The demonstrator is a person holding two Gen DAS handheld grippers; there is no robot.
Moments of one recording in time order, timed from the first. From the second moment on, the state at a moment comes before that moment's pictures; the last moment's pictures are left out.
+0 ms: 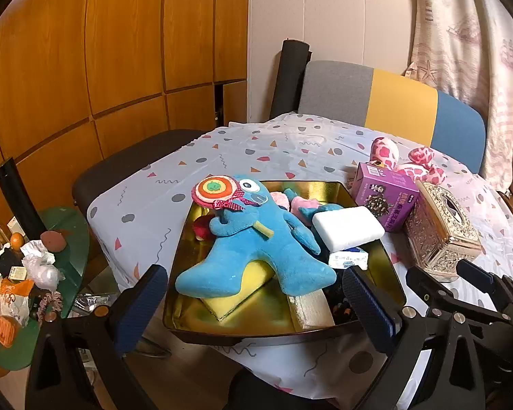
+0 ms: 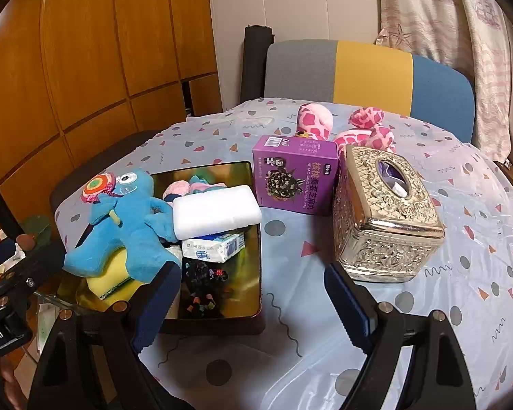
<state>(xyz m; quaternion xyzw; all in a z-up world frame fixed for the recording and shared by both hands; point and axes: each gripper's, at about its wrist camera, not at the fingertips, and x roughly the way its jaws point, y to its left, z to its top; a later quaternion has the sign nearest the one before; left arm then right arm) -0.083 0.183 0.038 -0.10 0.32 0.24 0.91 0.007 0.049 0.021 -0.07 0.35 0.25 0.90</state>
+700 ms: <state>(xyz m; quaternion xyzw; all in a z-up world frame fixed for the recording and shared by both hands) -0.082 0.183 0.034 -0.10 0.33 0.24 0.91 0.004 0.048 0.023 -0.07 0.35 0.24 0.90</state>
